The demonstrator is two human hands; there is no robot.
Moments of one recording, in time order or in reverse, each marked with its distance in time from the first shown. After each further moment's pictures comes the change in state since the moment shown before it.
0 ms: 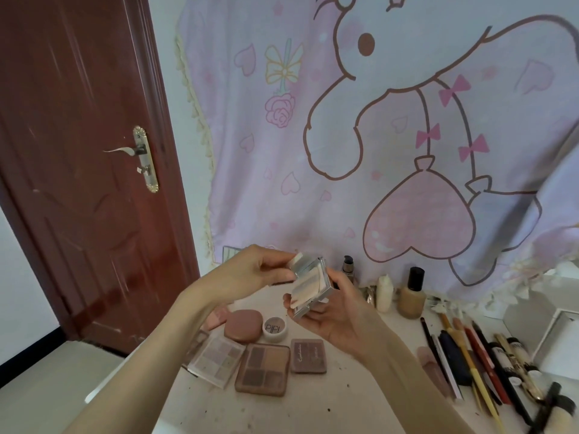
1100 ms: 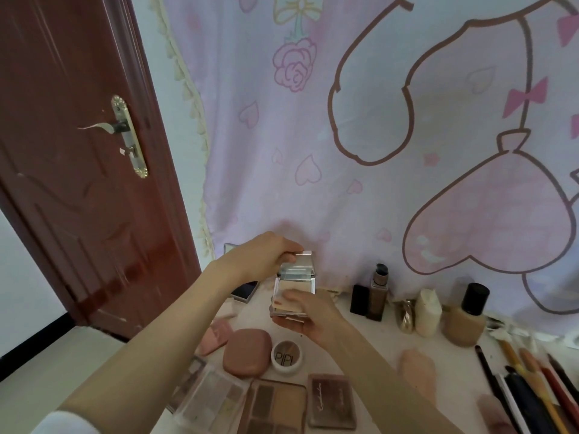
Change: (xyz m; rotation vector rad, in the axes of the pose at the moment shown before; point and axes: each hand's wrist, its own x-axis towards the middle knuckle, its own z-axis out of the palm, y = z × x) left_hand 0.105 -0.111 -0.034 0.640 -0.064 -0.082; right_hand 0.156 0.027 -0.022 -0.251 0.272 0.010
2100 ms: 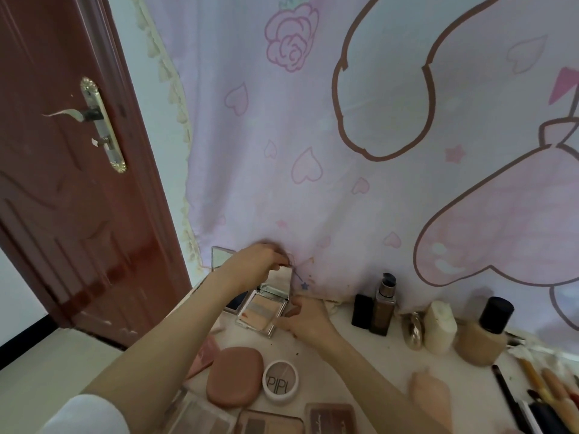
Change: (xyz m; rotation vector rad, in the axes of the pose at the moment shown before) left_hand 0.047 -0.065 0.051 0.170 0.019 0.024; right_hand 0.051 0.015 -0.020 -0.674 0.007 -0.293
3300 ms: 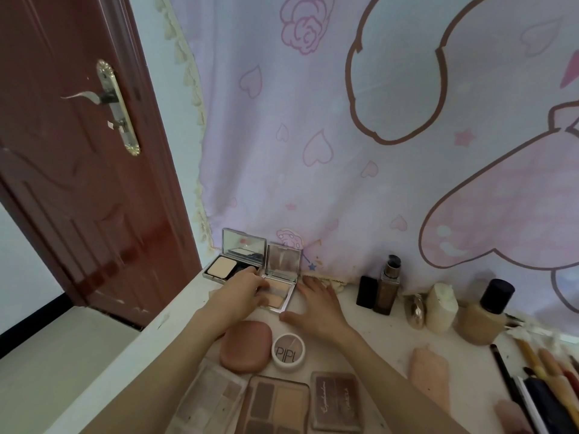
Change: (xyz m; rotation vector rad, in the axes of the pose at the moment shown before) left_hand -0.073 0.016 0.040 -0.200 -0.072 -0.383; right_hand 0.002 0.027 -0.004 -0.890 -0.033 -0.173
